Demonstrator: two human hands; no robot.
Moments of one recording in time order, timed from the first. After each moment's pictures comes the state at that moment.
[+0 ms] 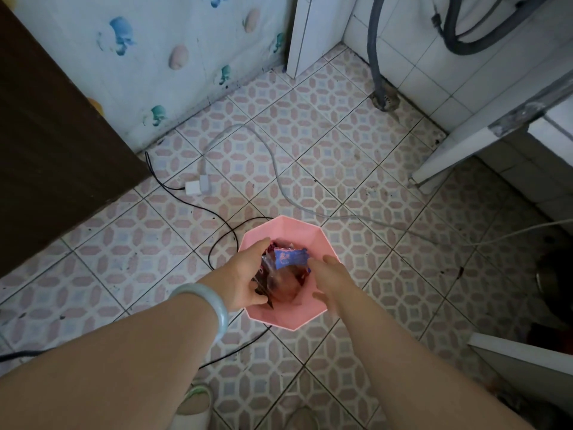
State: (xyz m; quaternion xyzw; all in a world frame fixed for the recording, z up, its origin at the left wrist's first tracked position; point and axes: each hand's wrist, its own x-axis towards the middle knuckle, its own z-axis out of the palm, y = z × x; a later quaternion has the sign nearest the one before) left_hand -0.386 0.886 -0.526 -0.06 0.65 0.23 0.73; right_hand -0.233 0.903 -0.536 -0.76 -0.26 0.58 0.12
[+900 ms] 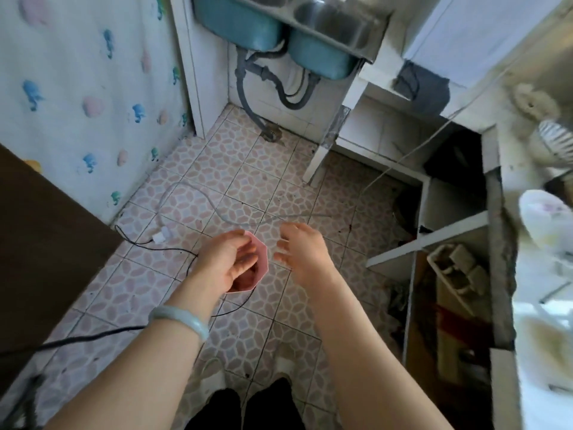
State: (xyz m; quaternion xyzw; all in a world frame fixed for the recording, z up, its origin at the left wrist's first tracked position) left_hand -0.348 0.791 -0.142 0.07 0.58 0.35 0.73; right_hand -0.214 0.771 -0.098 -0.71 -0.17 0.57 0.37
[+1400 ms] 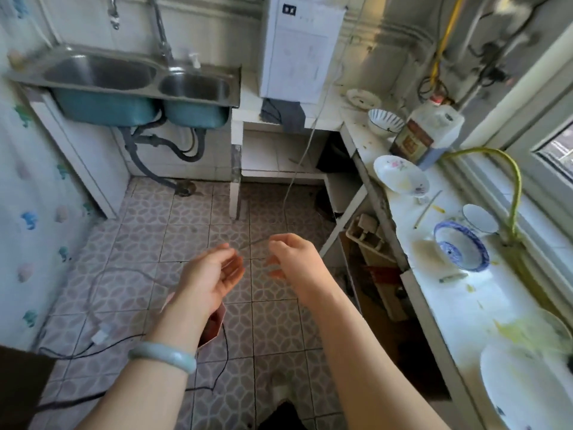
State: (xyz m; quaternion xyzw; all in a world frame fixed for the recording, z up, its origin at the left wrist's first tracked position) left_hand -0.280 0.744 -0.038 0.20 0.49 0.28 0.80; right_hand -0.158 0.657 0.007 -0.75 -0.22 0.41 0.47
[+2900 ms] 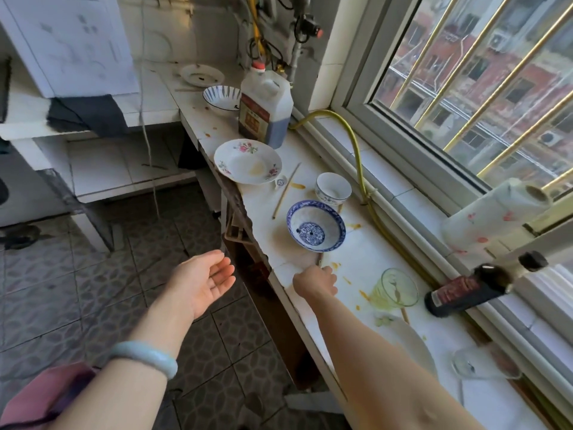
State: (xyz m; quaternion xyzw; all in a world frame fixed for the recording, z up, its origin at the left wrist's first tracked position) left_hand 0.022 0.637 -0.039 0.34 0.46 0.06 0.82; right_hand 0.148 0.472 -0.083 -0.95 0.04 0.27 0.13
